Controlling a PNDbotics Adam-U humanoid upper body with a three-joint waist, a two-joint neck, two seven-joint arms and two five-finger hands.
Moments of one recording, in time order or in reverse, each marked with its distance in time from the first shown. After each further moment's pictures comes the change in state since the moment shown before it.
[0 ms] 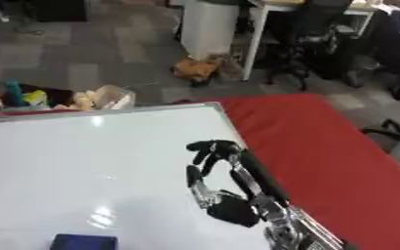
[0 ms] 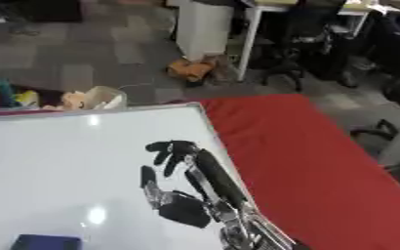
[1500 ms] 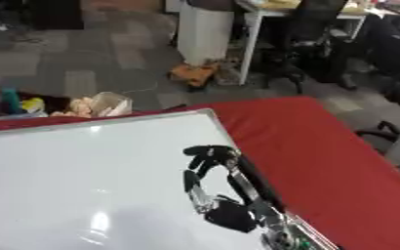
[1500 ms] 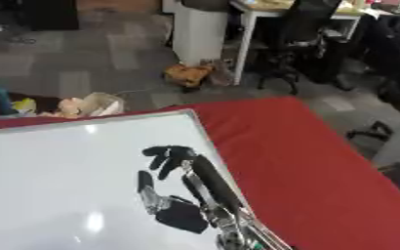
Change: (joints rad) left arm 0.014 -0.008 0.006 0.007 0.000 0.000 0.003; right arm 0.006 0.013 0.022 0.000 -0.008 0.002 0.016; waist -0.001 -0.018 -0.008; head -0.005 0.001
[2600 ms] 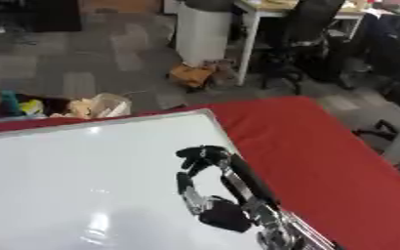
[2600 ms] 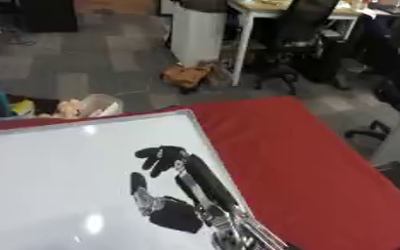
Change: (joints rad) left arm 0.008 -0.006 0.000 0.004 0.000 0.000 0.000; right arm -0.006 0.000 0.016 0.000 0.000 0.010 0.030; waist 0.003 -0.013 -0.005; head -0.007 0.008
